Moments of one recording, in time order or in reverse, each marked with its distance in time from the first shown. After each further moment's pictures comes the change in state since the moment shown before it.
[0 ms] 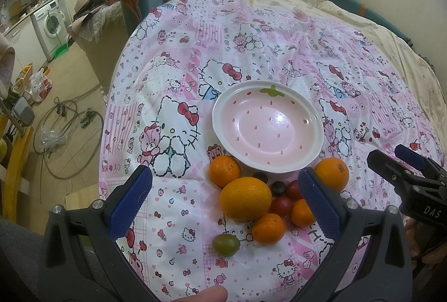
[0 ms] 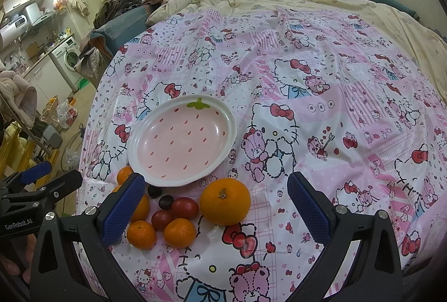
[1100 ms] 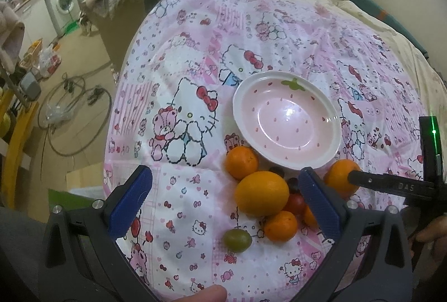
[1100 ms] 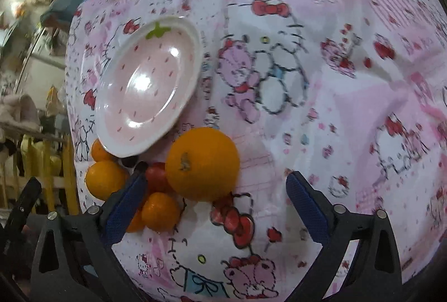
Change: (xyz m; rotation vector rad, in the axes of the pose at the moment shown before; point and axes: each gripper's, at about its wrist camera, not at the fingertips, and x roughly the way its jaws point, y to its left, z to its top) left arm 0.013 0.029 -0.003 -0.100 0.086 0.036; right arm 0.091 -0.041 -0.016 0.232 0.454 0.116
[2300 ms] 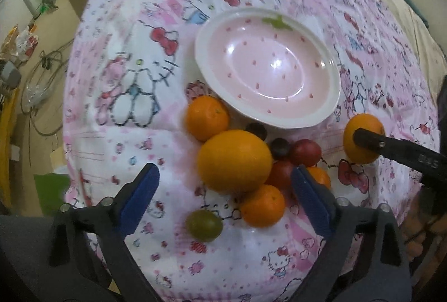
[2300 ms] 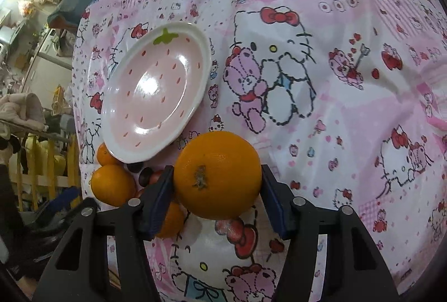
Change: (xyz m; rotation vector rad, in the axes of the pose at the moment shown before) left arm 0.065 -0.039 -0.016 0.058 0.259 -0.054; right arm -0.007 -0.006 0.006 -0.006 -0.026 0.035
